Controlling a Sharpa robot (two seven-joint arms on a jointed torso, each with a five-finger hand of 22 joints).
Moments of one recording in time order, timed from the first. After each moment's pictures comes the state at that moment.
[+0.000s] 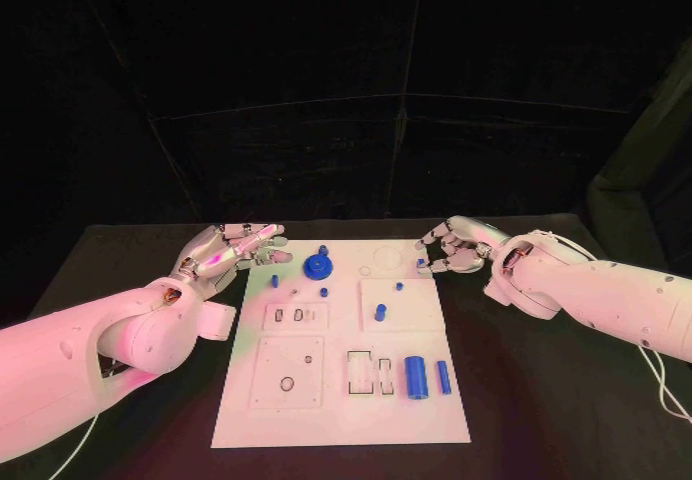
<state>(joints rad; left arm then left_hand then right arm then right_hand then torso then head) 1.18 -0.89 -0.03 1.52 -0.02 -0.18 0.46 1.33 0.02 -0.01 0.11 0.12 0.95 0.23 0.11 0.07 1.05 0.17 0.14 0.07 1.15 0.11 0.17 0.19 0.18 0.94 0.23 0.21 0.07 1.19 -0.88 0.00 1.30 -1.19 -0.31 0.14 1.39 -0.07 -0.03 0.11 0.28 0.91 0.17 0.07 0.07 1.46 0.08 1.43 1.31 1.47 0.00 1.52 1.31 0.08 1.42 0.11 1.44 1.27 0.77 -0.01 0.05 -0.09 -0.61</state>
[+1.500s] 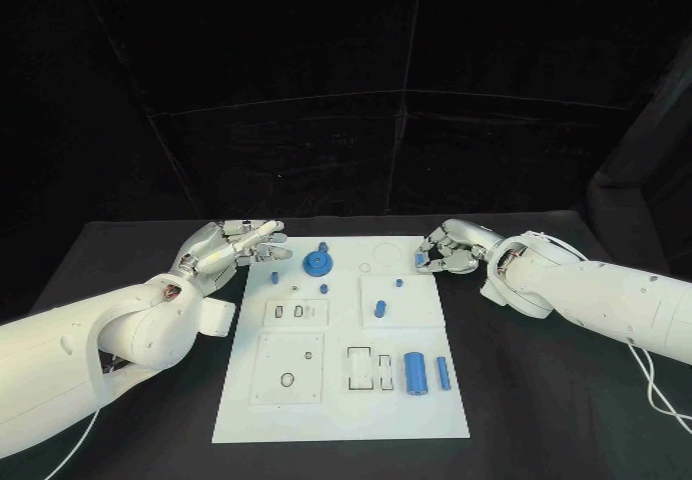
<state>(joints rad) 1.18 -0.89 -0.03 1.51 -0.02 -0.18 0.46 1.33 0.02 -0.01 0.11 0.12 0.95 0.23 0.11 0.07 1.05 0.17 0.14 0.07 1.15 0.11 0.17 0.19 0.18 0.94 0.23 0.21 0.07 1.17 -0.85 0.00 1.25 -1.21 -0.30 0.14 1.41 0.04 0.10 0.04 0.17 1.09 0.12 0.13 0.08 1.47 0.03 1.45 1.31 1.47 -0.04 1.53 1.31 0.08 1.44 0.07 1.45 1.29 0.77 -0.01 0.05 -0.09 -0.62</state>
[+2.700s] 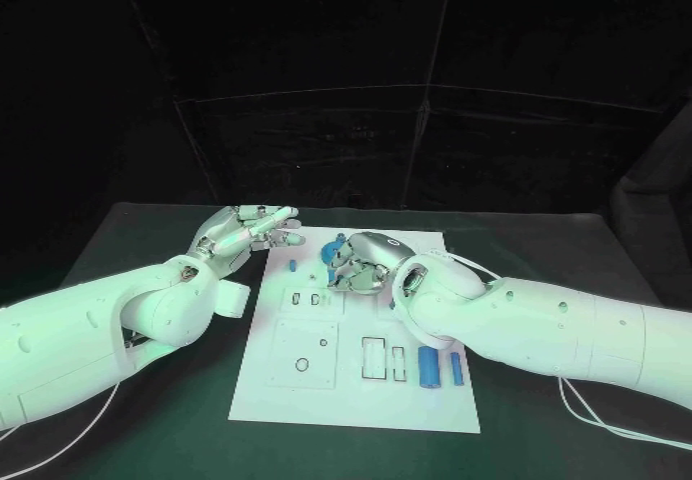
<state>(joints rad) 1.18 -0.88 -0.03 1.50 -0.02 -0.18 0.46 1.33 0.02 -0.01 0.11 0.12 0.95 0.23 0.11 0.07 1.05 0.17 0.14 0.07 1.15 0.11 0.16 0.19 0.18 0.94 0.24 0.21 0.07 1.15 -0.56 -0.03 1.48 -1.45 -0.41 -0.26 1.38 0.04 0.14 0.02 0.18 1.09 0.12 0.12 0.07 1.47 0.02 1.44 1.31 1.47 -0.04 1.53 1.31 0.06 1.44 0.07 1.45 1.29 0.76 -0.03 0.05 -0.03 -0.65</state>
